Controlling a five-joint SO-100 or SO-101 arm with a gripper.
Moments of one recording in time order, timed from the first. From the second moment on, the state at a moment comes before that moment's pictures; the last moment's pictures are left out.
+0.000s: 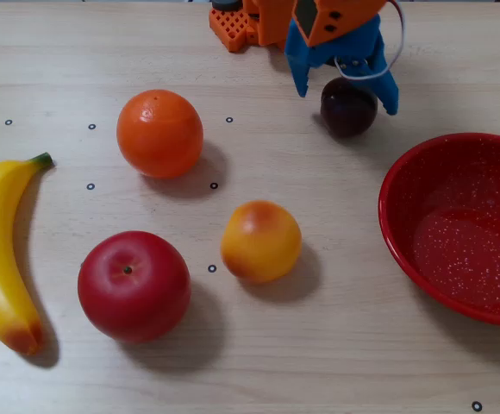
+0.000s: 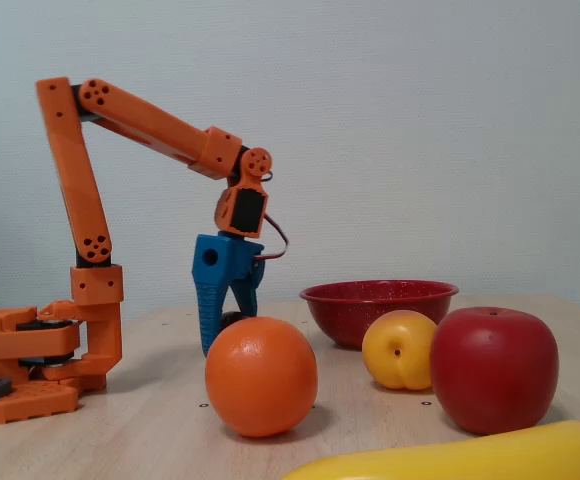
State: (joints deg) arm -24.0 98.8 116.6 82.3 -41.1
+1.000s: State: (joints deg) arm -25.7 92.2 112.8 80.6 -39.2
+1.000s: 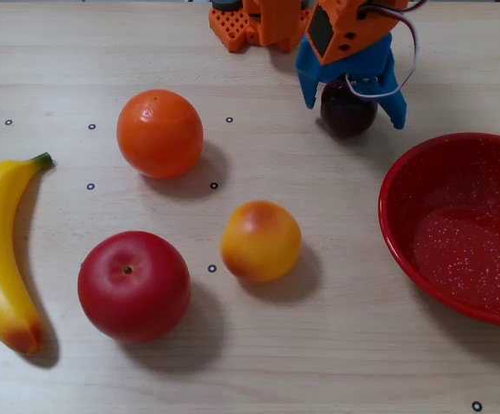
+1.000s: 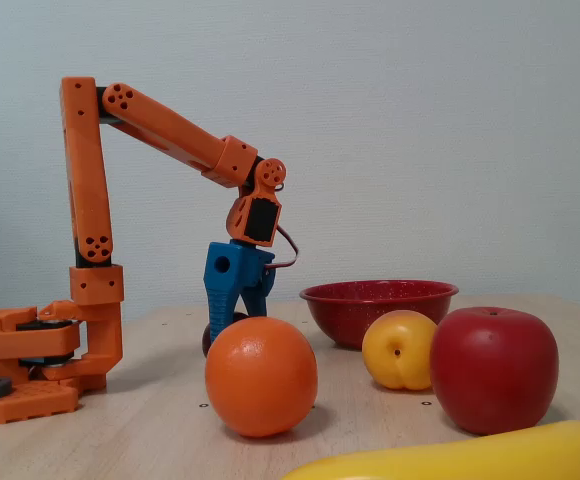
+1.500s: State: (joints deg) arm -25.6 89.7 112.8 80.6 -39.2
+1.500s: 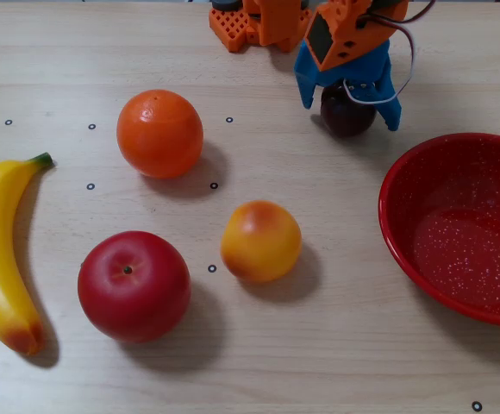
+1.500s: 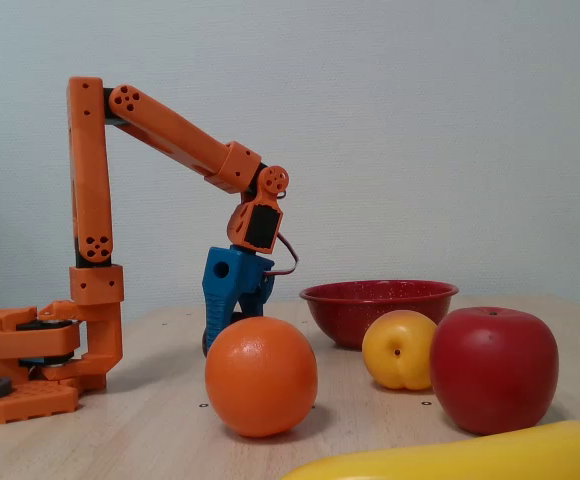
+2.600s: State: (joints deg) arm -25.6 88.1 108.1 83.2 -40.3
